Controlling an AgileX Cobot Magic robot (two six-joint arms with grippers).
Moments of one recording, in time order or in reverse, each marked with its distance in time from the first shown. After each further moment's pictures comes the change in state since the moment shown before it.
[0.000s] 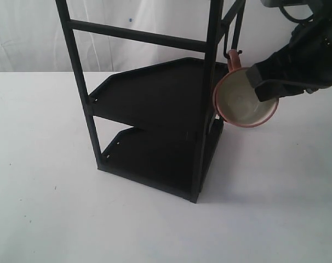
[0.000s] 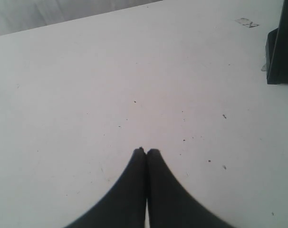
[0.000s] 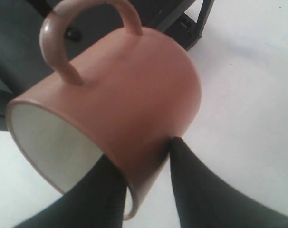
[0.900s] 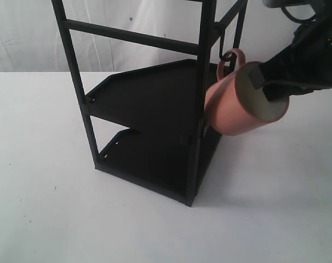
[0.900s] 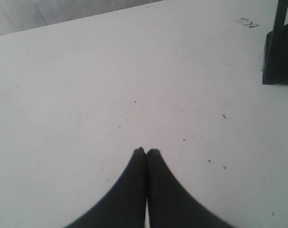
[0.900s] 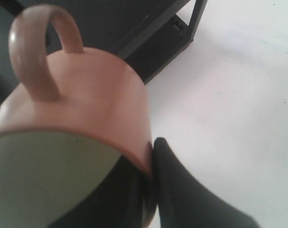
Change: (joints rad) left arm 0.000 0.000 0.000 0.000 0.000 0.000; right arm 0.000 -0.016 0.000 -0.027 0.010 0.015
